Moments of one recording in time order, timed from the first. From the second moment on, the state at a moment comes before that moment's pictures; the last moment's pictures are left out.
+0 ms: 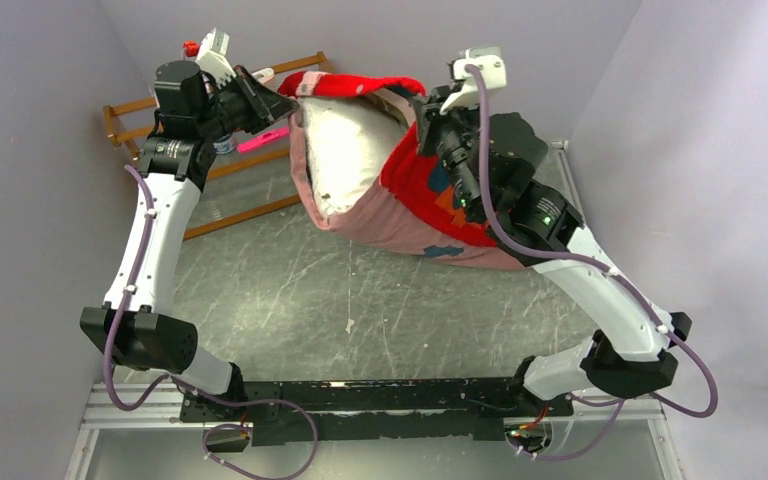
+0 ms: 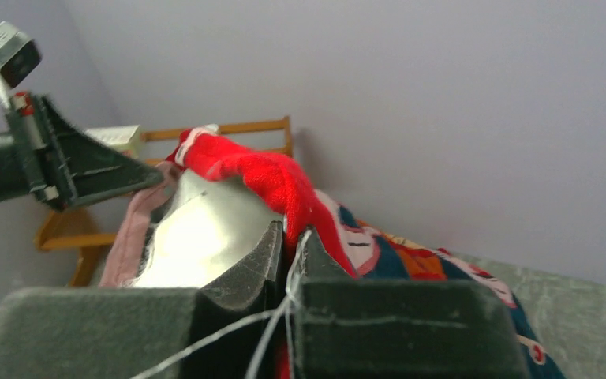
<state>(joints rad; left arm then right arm) -0.10 1.50 1.78 -0.40 0.52 -0.66 0.95 1.36 1.88 -0.31 0.67 -0.05</state>
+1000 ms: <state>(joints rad) -0.33 1.17 1.03 -0.08 0.54 -0.73 0.74 1.65 2.35 -0.67 0.29 -0.07</state>
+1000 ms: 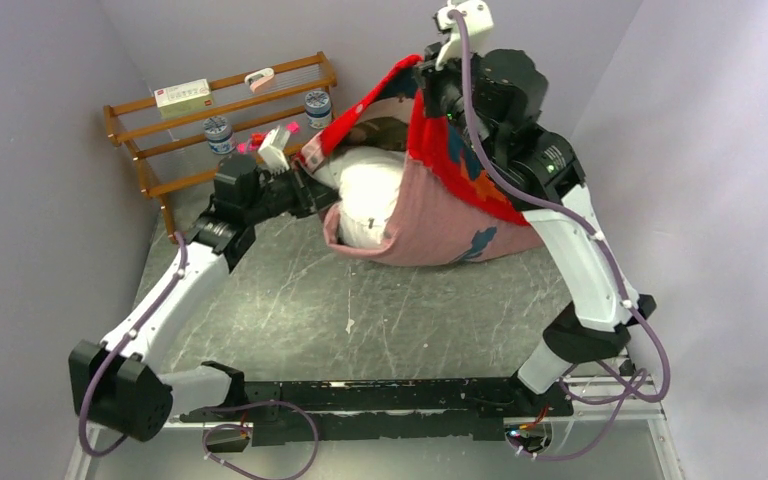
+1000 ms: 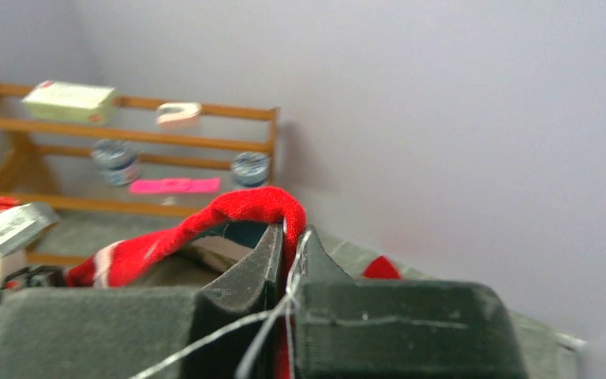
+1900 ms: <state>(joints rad) 0.06 1.12 1.11 -0.33 0.52 -0.64 0.62 1.43 2.07 -0.47 0.44 -0.12</state>
